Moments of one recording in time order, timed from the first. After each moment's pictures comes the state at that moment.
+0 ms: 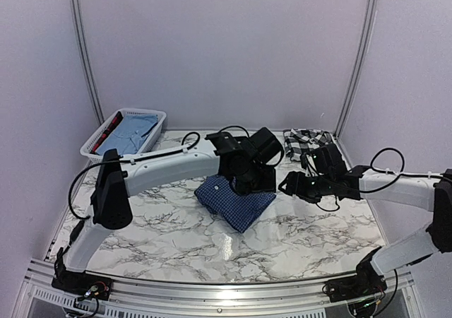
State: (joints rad) left arm -1.11 2.42 2.32 -0.90 -0.12 -0.89; right arm 0.51 1.31 0.74 -0.23 -0.10 0.65
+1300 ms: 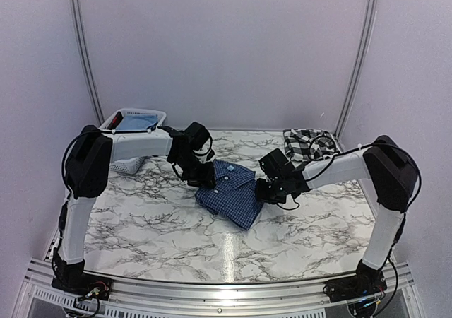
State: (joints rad) left arm -0.69 2.23 1.78 -0.72 0.25 -0.43; right arm 0.69 1.85 1.03 -0.18 0.08 0.72
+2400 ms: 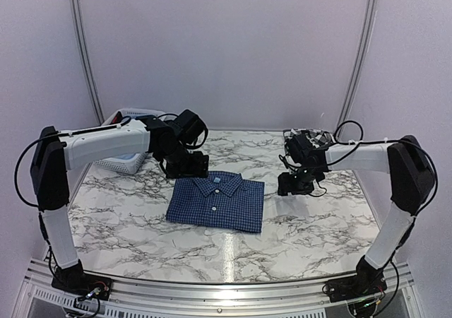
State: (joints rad) left arm -0.80 1.90 1.62 -0.82 -0.11 -0.66; right arm 0.48 1.76 1.10 -0.53 0.04 0.36
